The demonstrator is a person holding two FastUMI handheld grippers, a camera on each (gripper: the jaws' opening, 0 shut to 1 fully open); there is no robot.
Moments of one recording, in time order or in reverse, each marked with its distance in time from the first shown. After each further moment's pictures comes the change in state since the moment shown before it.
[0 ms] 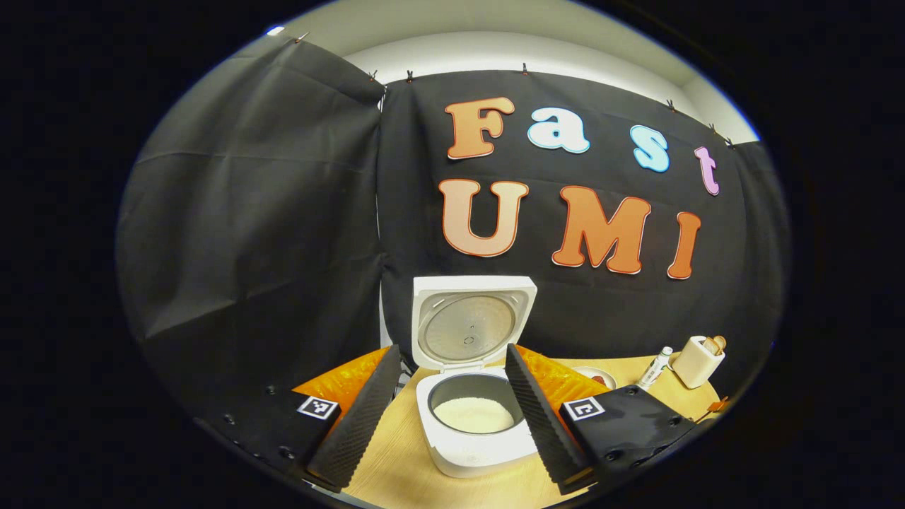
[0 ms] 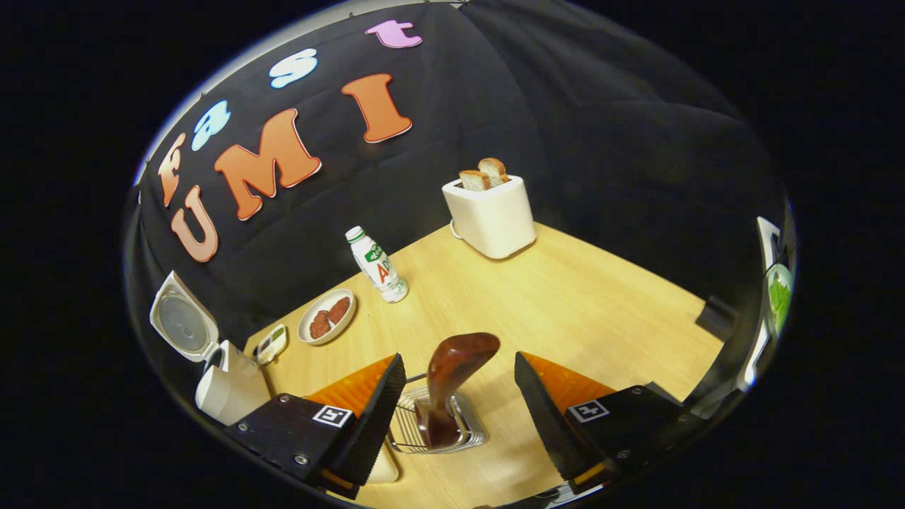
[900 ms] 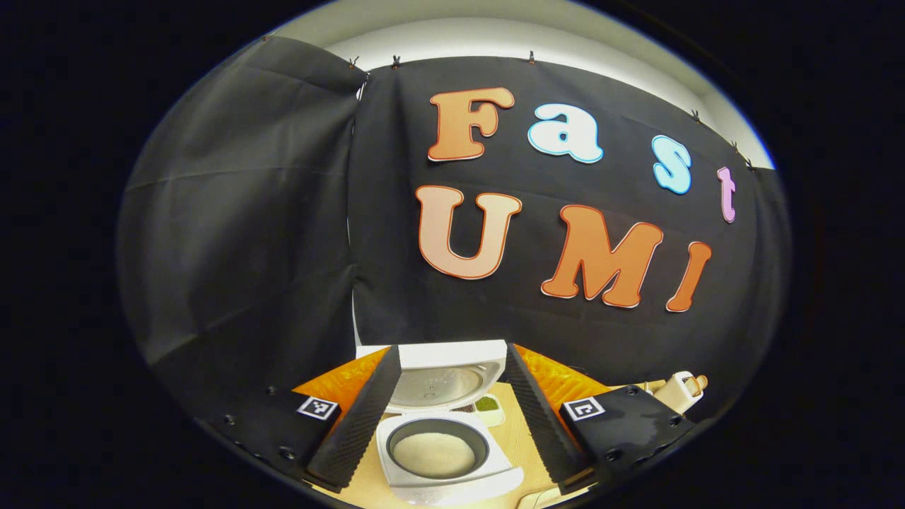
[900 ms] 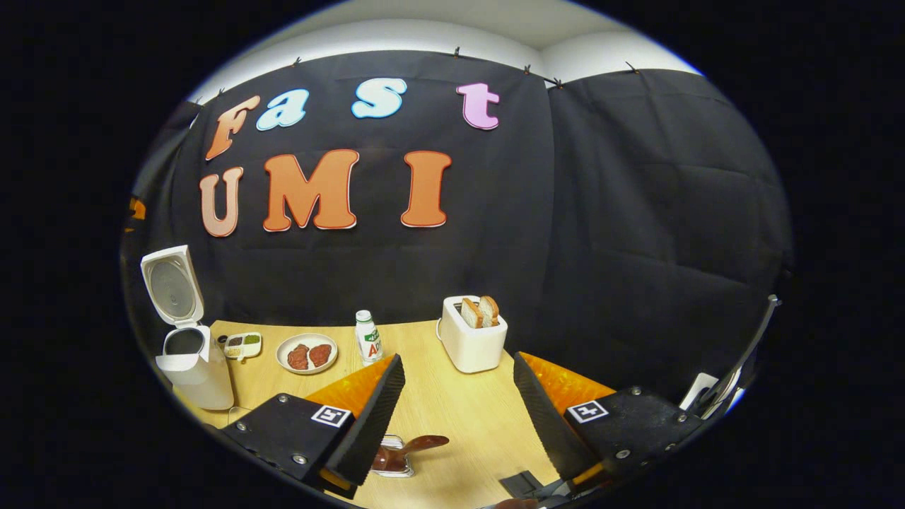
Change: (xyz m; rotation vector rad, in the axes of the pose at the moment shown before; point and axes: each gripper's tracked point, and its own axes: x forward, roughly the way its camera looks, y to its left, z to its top) left arm 0.125 -0.050 0.112 -0.032 0.084 -0.015; right arm -0.110 0.034 0.168 -0.364 -0.340 -0.046
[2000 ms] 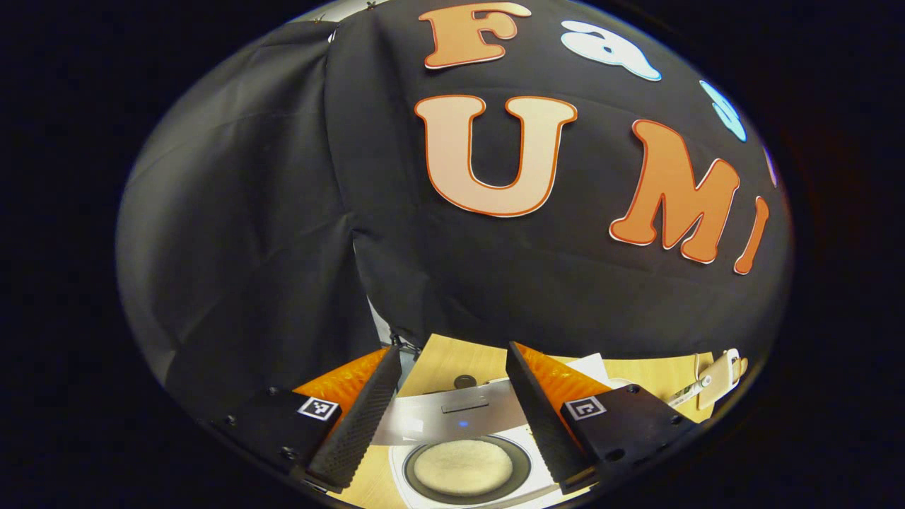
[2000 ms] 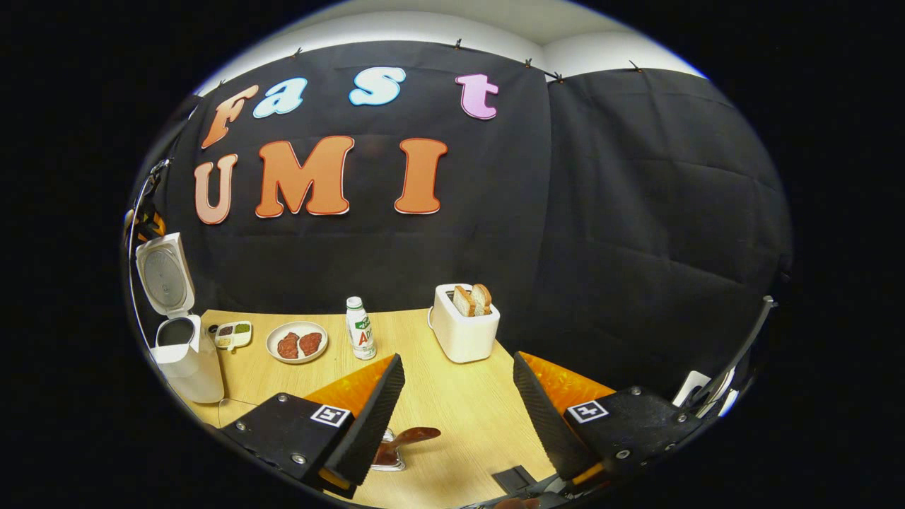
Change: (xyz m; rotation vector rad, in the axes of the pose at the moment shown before) left arm 0.174 0.020 -0.070 0.053 0.310 0.055; right arm 0.003 -0.001 -0.016 -0.011 0.057 -0.034
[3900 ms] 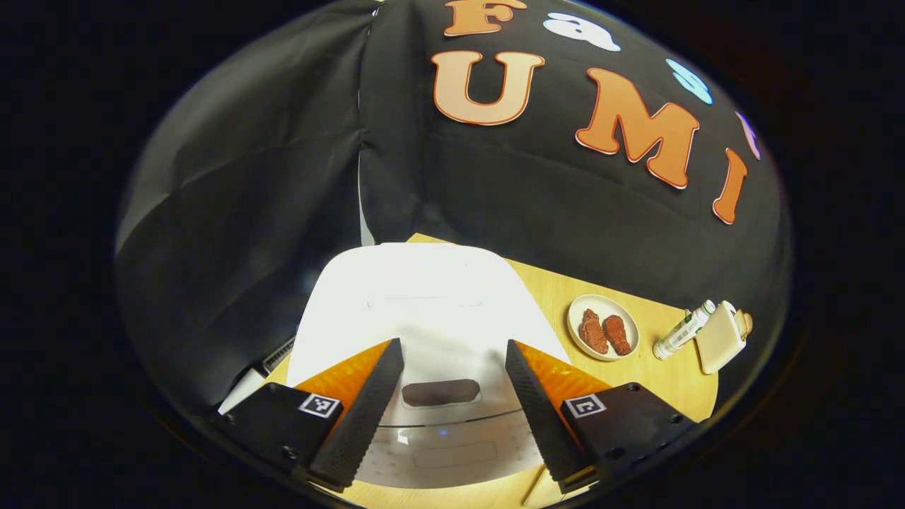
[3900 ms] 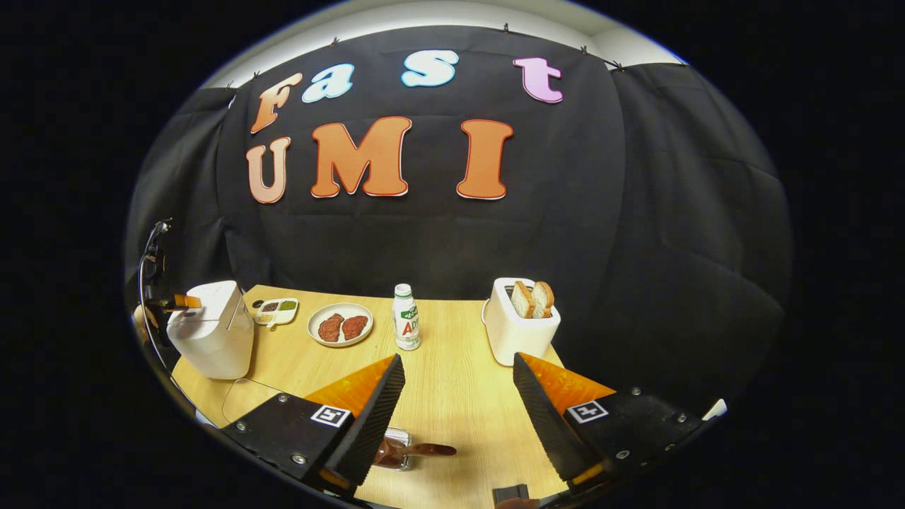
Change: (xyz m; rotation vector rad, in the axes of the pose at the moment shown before) left arm -0.060 -0.044 -0.278 -0.074 0.068 0.006; right arm 0.045 0.026 -0.004 -0.084 0.070 0.288
